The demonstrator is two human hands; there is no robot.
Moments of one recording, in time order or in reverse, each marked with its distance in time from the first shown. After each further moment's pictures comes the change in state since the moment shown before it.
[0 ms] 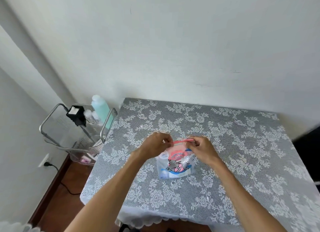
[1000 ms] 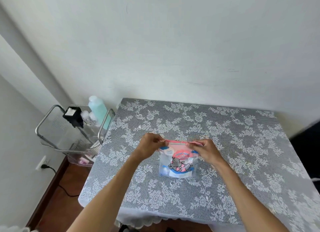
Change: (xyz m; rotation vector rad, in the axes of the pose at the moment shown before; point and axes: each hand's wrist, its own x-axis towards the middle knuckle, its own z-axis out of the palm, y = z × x) left_hand -0.003 -0.030 0.010 -0.454 0.105 -0.207; right_hand -0.001 0.024 -0.011 0.183 0.006 0.084
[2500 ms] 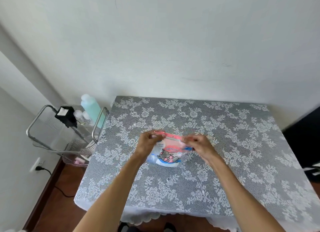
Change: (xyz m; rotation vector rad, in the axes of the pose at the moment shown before) left_hand -0.007 0.008 0.025 -0.611 0.058 -0.096; right_hand 0.002 0.004 0.005 0.204 -0.003 0.038
